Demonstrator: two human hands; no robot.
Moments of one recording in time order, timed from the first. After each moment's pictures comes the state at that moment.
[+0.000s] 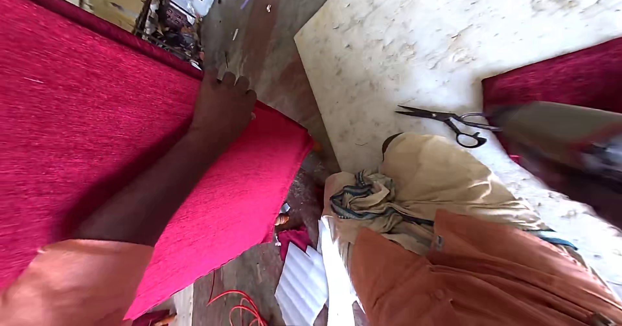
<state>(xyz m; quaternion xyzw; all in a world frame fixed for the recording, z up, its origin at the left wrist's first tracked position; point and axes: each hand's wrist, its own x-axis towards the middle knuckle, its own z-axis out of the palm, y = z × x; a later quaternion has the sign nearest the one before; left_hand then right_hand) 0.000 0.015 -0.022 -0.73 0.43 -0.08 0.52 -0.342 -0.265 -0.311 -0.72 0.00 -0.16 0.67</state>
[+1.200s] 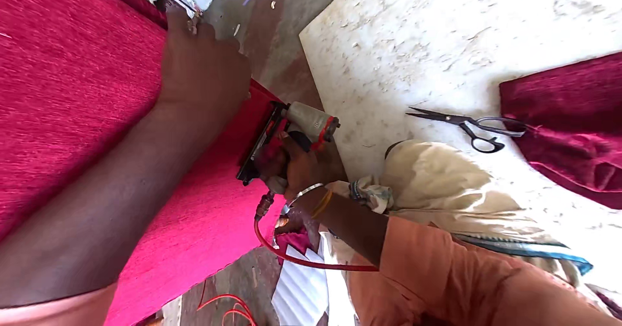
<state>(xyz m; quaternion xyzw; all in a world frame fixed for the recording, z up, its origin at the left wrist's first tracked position) -0.021 -0.004 0.019 -0.75 0.35 -0.10 0.55 -0.083 0.049 -0.181 -0.04 0.16 -0.06 0.98</state>
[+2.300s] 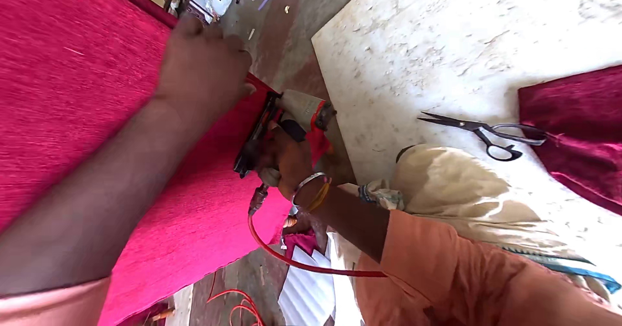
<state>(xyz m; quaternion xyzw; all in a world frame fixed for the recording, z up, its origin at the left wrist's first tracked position) -0.016 0.006 0.050 -0.74 0.42 -0.13 0.51 -0.092 0.027 -0.126 -0.08 0.16 -0.02 0.98</state>
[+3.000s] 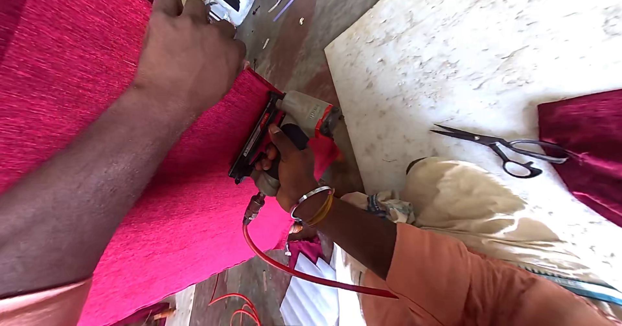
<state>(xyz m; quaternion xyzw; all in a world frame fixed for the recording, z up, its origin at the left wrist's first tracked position) -0.024 0.005 0.096 -0.70 0.40 -0.20 0.55 -0.107 0.028 -0.093 -0.03 0.09 -0.05 0.99</state>
